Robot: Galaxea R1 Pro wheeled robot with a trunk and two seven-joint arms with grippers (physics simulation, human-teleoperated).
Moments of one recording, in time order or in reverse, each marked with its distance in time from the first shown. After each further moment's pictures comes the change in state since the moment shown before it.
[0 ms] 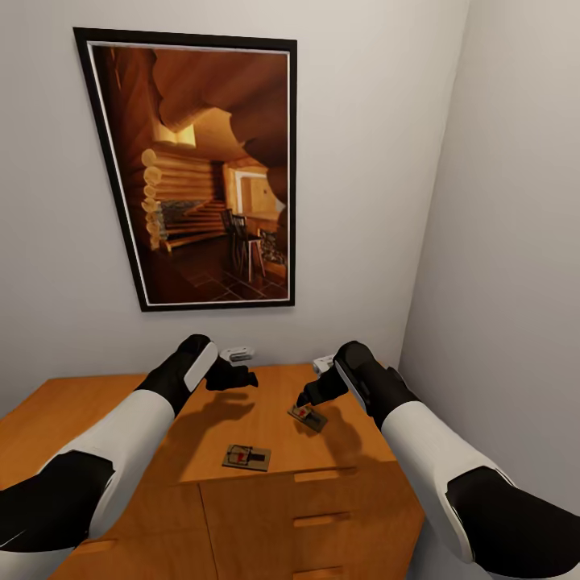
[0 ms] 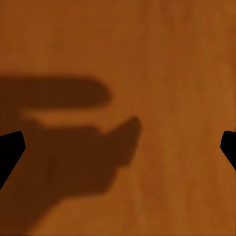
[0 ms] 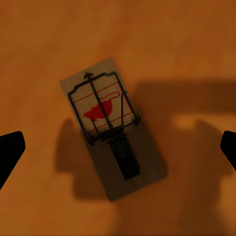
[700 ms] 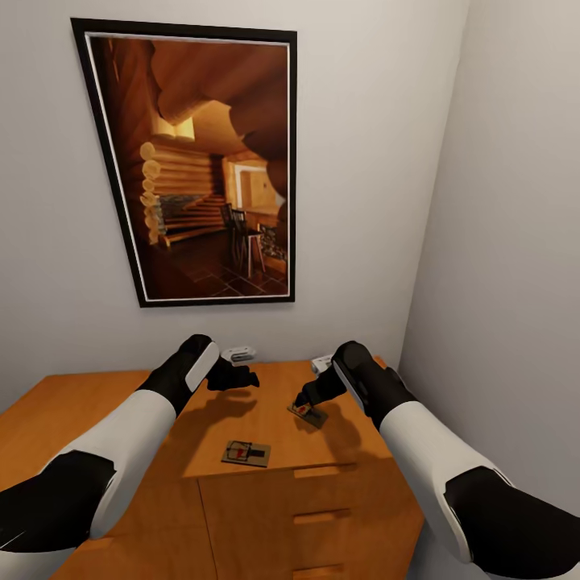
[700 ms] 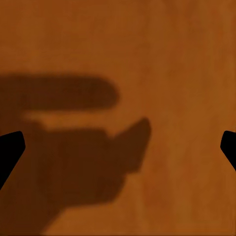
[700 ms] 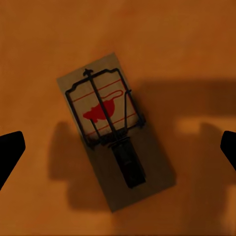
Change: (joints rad) left arm 0.000 -0.006 0.000 0.000 0.000 0.000 0.000; right arm 0.000 0.008 0.000 0.000 0.003 0.000 -0.005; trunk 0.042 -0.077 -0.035
